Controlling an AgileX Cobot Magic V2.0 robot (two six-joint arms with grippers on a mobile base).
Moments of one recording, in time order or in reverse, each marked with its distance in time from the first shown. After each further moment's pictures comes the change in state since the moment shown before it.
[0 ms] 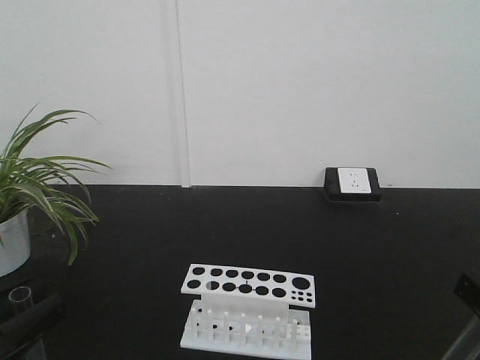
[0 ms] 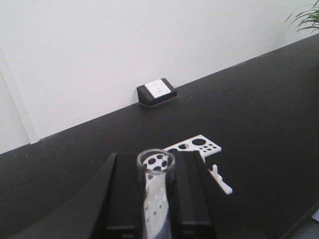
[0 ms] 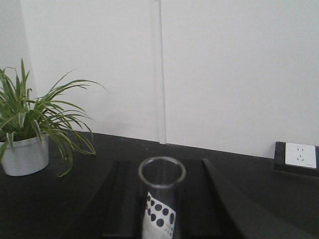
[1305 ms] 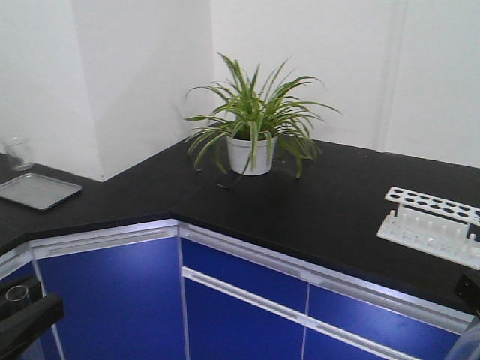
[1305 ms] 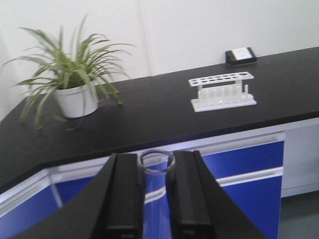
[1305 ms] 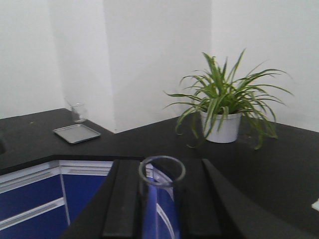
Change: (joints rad) left arm 0.000 0.000 0.000 0.000 0.008 0.000; right arm 0.000 -0.001 0.000 0.000 0.000 0.000
